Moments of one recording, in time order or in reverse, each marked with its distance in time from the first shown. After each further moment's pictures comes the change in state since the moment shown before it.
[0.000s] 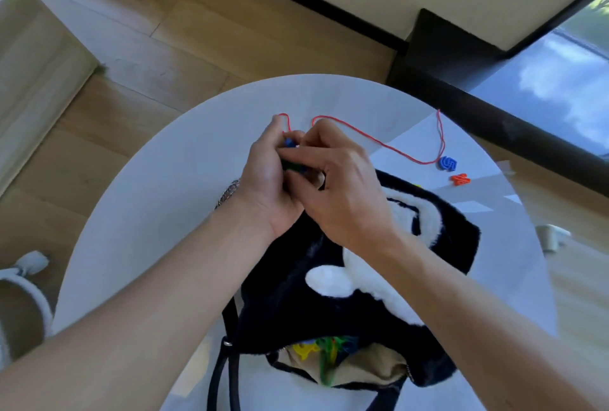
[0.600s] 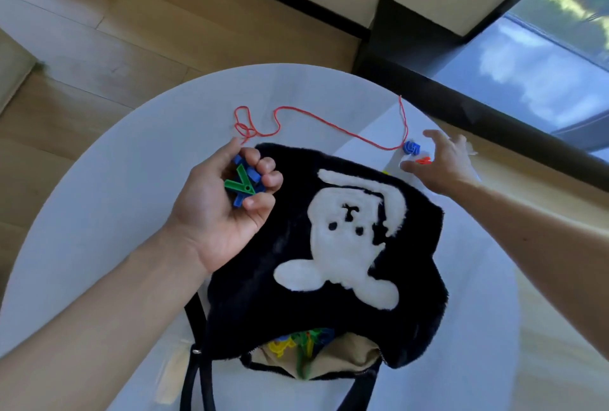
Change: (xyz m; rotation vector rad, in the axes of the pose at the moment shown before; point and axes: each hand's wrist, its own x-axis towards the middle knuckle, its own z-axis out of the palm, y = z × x) left_hand -0.013 -0.006 -0.028 -0.033 -0.138 -0.110; right_hand -0.023 0.208 -0.114 -0.490 -0.068 0.924
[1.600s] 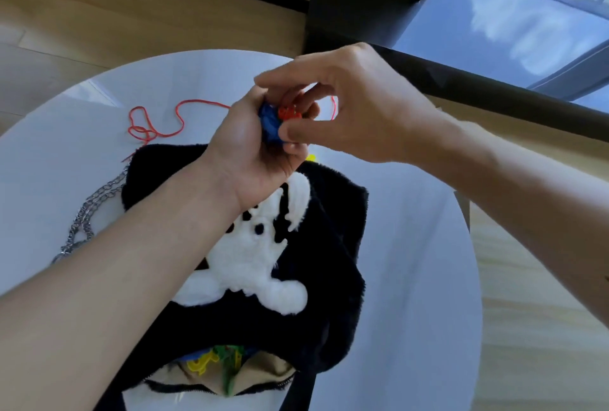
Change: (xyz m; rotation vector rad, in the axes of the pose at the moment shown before) left_hand 0.086 -0.087 0.128 0.274 -0.059 -0.091; right_hand -0.066 -0.033 -0.097 0.265 -0.092 -1.025
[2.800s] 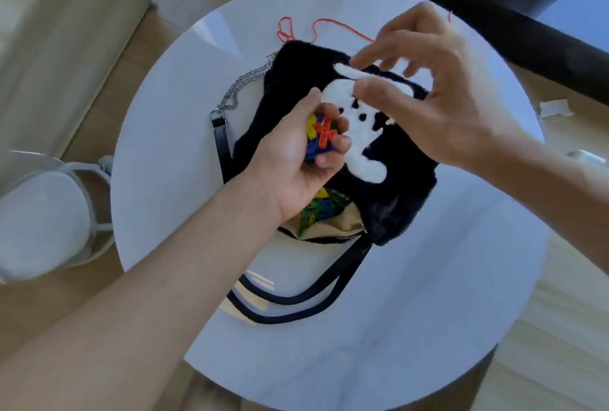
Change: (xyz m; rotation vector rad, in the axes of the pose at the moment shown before) left_hand -0.167 -0.082 -0.046 -0.142 0.287 0.171; right_hand -0.084 -0.094 0.049 0.139 0.129 -0.057
